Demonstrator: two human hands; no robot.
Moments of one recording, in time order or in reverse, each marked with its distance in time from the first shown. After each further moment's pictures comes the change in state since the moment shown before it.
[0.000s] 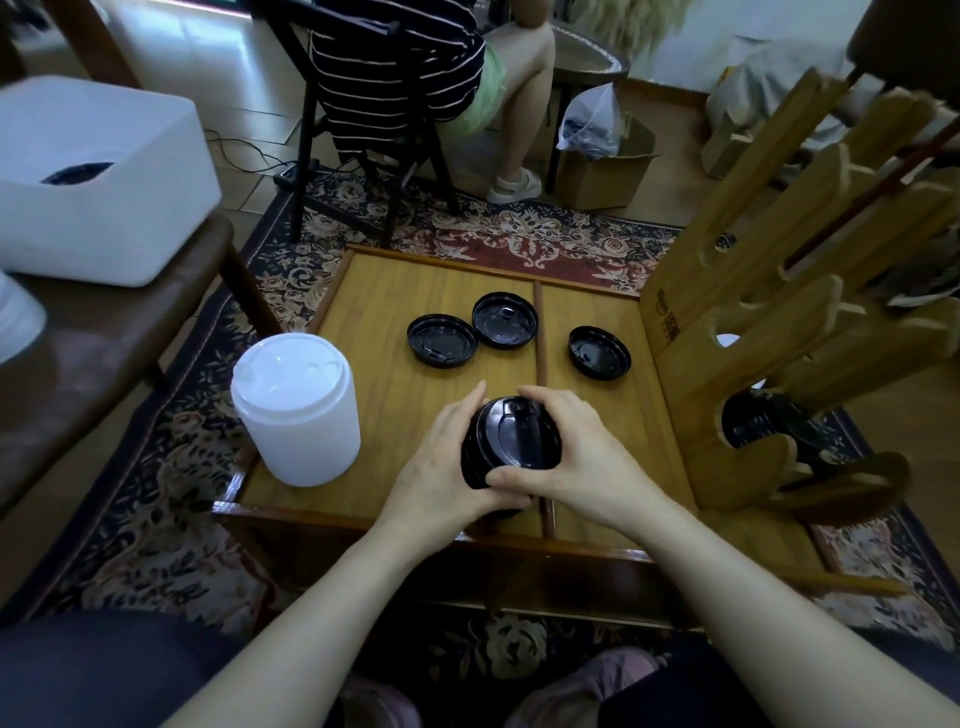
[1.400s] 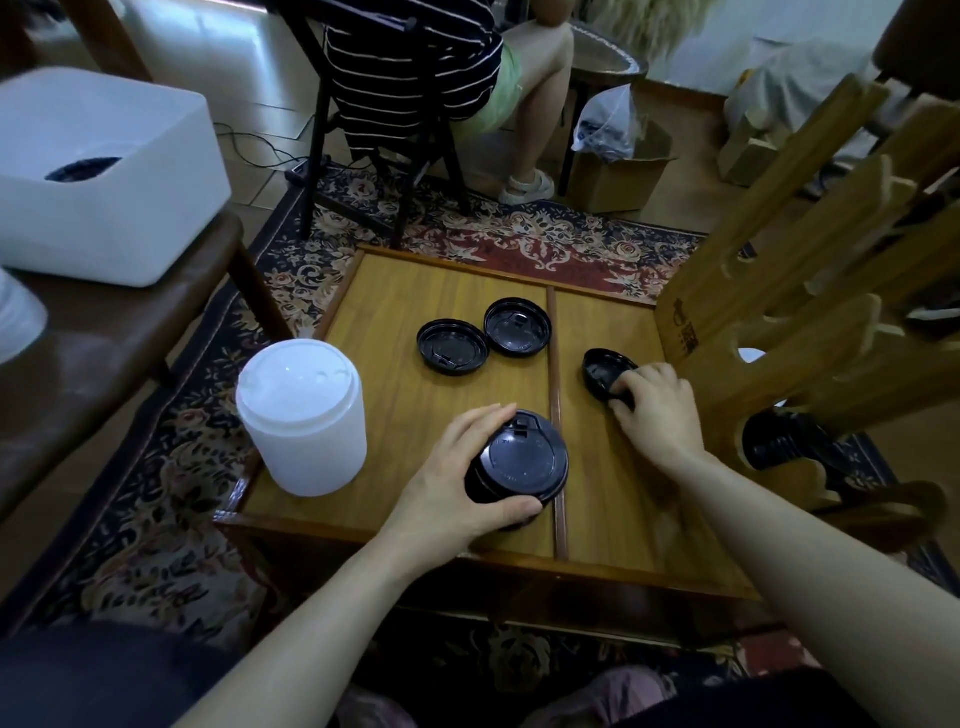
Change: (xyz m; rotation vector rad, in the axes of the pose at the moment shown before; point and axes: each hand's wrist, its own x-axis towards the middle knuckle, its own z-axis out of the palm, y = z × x) left_hand 0.003 -0.015 -0.003 -0.019 -0.069 0.045; right_hand 0.075 0.119 -0.022 -0.586 0.286 0.129
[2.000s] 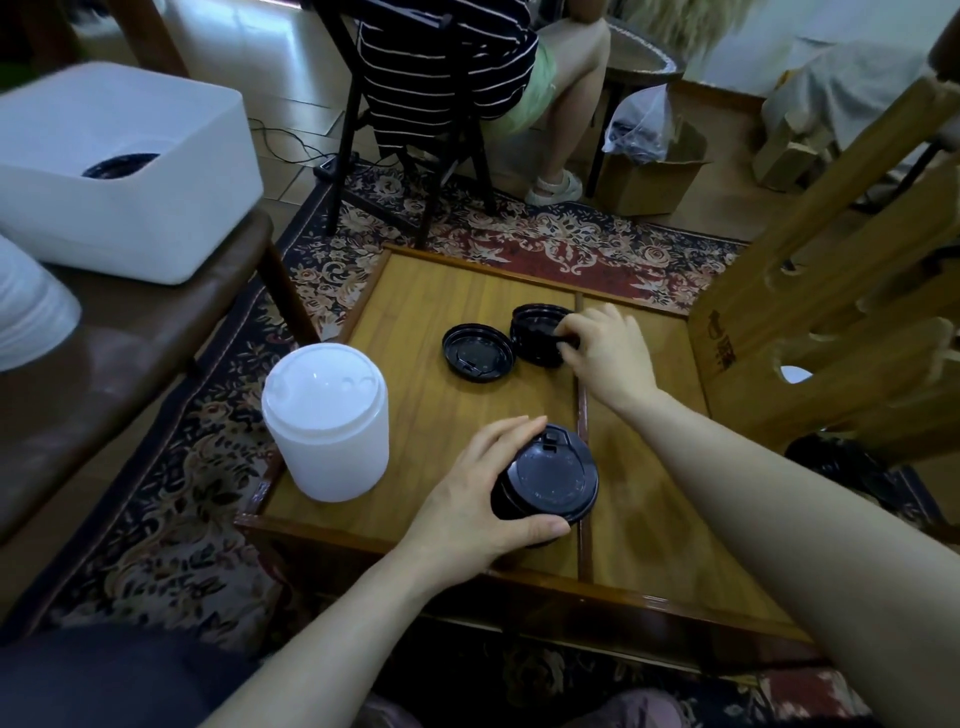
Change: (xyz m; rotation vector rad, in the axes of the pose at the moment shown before) left_hand 0.001 0.002 -0.002 0.002 -0.024 0.006; right_hand 0.074 -0.078 -0.005 0.073 0.105 -0.275
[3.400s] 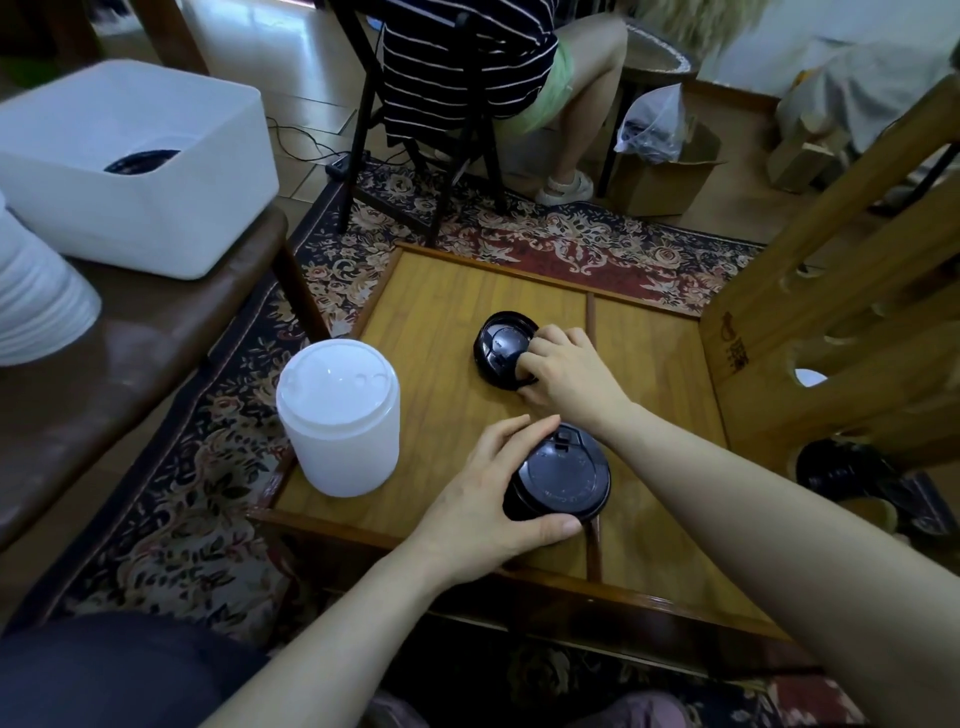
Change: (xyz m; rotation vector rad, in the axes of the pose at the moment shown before) left_hand 0.000 0.004 -0.002 0.044 -0.052 -0.023; right_hand -0.007 -0.030 0.025 -0.115 -0.074 -0.407
